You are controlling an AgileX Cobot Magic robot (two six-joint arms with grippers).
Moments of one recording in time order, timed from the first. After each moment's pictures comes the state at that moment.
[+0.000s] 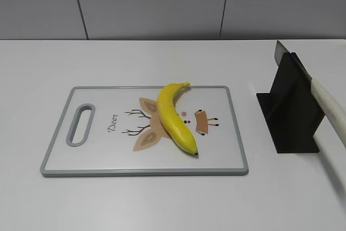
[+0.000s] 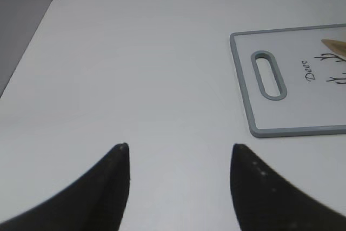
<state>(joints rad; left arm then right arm) 0.00 0.00 -0.50 -0.07 1.09 0.20 -0.05 -0.01 -0.51 0.18 1.04 -0.14</state>
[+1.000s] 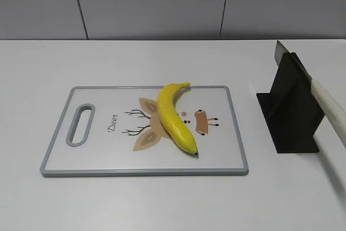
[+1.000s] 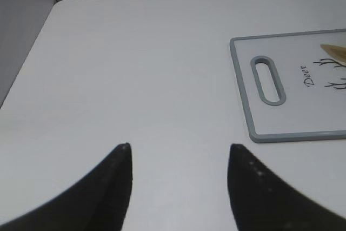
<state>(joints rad) 0.00 0.03 -0.52 -0.07 1.09 0.20 -0.05 0.01 -0.53 0.18 1.04 -0.14</state>
